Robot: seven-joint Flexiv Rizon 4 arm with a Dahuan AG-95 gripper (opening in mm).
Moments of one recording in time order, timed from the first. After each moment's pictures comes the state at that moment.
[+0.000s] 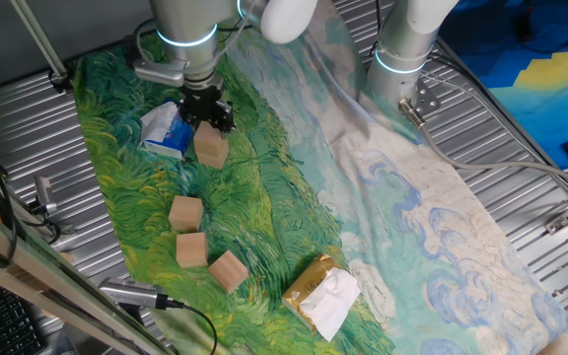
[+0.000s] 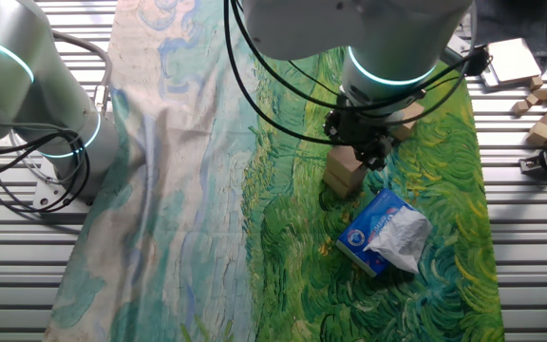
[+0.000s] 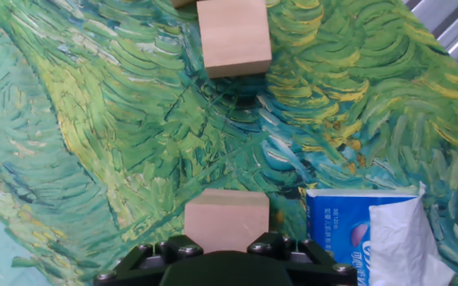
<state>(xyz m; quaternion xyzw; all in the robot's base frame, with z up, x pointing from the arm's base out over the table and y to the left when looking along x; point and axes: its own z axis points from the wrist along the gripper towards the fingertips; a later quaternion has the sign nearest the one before) 0.497 -0.034 0.109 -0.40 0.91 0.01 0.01</state>
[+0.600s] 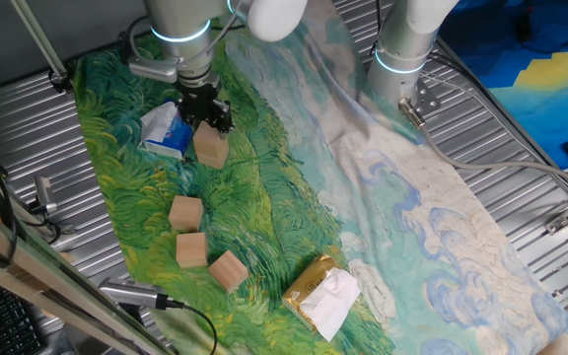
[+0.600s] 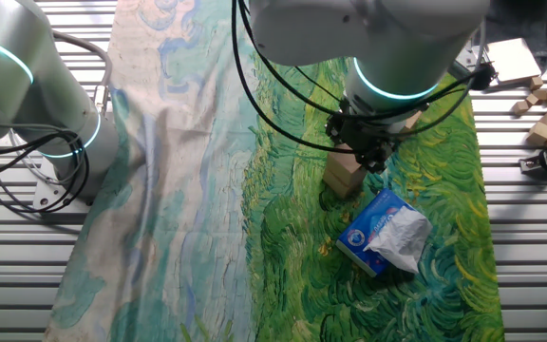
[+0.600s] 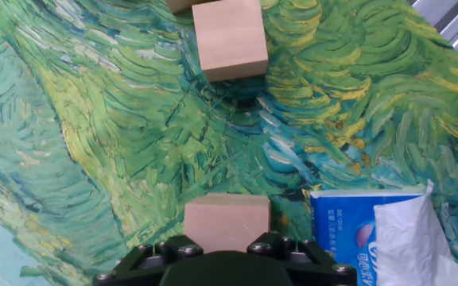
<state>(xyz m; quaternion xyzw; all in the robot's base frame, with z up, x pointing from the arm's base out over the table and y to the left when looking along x) 0.497 -0.035 0.109 -0.39 0.92 0.04 0.02</state>
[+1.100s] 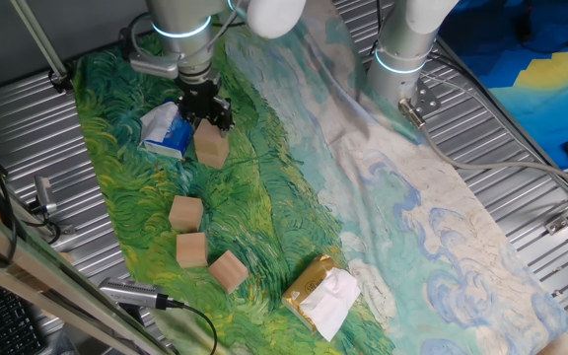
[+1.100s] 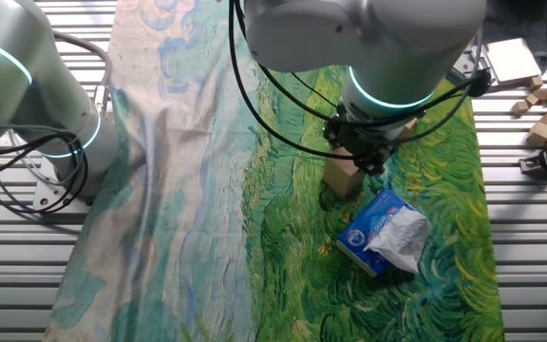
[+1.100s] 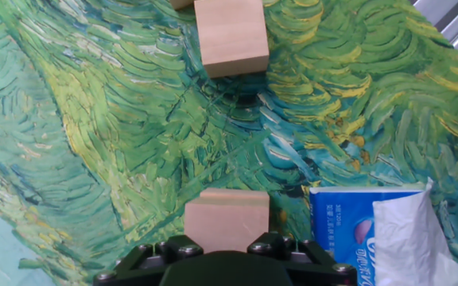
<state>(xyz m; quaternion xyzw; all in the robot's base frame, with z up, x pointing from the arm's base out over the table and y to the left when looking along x) 0.495 -0.039 0.108 -0.39 0.92 0.04 0.02</state>
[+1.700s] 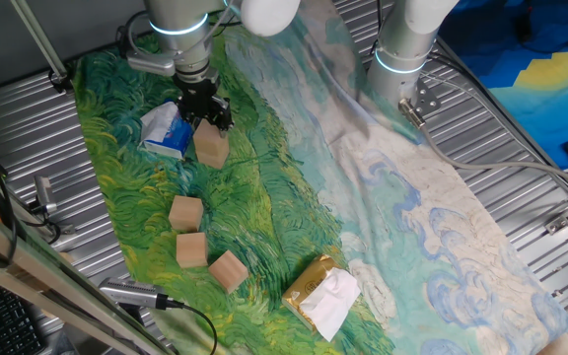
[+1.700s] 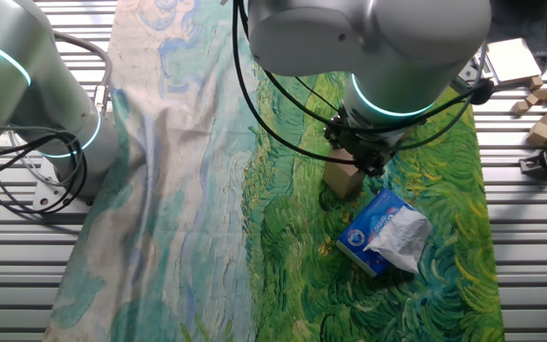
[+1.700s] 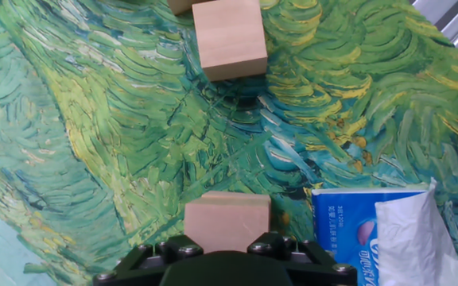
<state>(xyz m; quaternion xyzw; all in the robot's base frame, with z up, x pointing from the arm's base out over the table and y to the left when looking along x) 0.495 -0.039 0.108 -0.39 0.92 0.05 0.02</state>
